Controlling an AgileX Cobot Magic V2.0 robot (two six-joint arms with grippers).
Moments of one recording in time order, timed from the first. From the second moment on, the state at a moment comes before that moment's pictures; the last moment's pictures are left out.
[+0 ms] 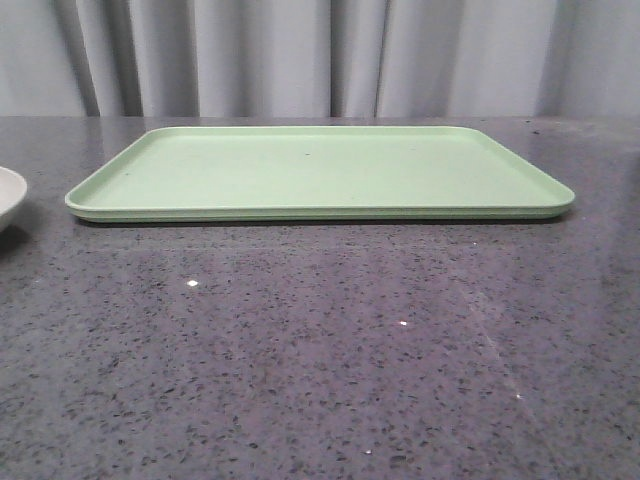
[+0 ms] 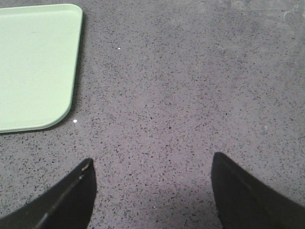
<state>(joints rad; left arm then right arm) 0.38 1.32 -0.94 -0.21 0.91 0.08 0.03 0.56 -0.56 -0.07 0.60 0.20</state>
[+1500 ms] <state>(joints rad) -0.19 1.69 -1.30 -0.84 0.61 0.22 0.03 0.56 -0.56 -0.07 0.57 0.20</state>
